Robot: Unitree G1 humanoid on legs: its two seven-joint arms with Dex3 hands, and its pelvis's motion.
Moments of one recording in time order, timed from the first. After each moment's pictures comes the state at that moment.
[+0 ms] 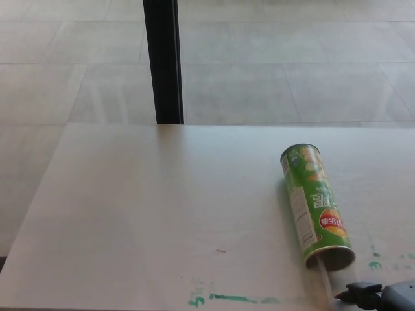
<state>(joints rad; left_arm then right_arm) 0.11 0.65 0.33 1.16 -0.12 -0.15 -0.33 0.13 -0.75 0.28 -0.13 -0.74 -0.06 0.18</state>
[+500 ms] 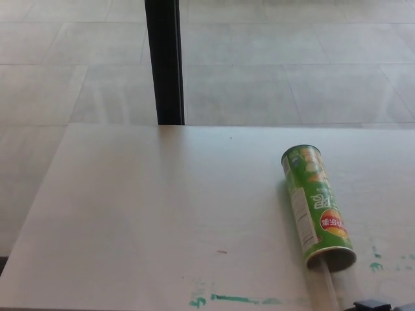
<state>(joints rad) 0.11 0.65 0.33 1.16 -0.12 -0.15 -0.33 0.24 -0.78 0.25 -0.17 -0.73 -0.09 0.15</state>
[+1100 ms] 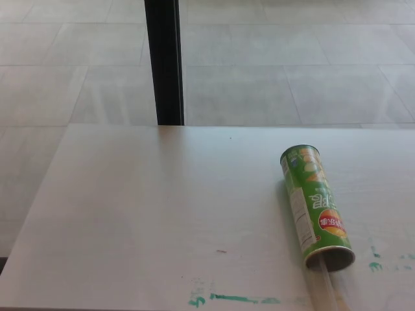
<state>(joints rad) 0.11 0.65 0.33 1.16 -0.12 -0.15 -0.33 0.32 -0.81 0.23 -0.21 -0.70 -0.12 0.14</state>
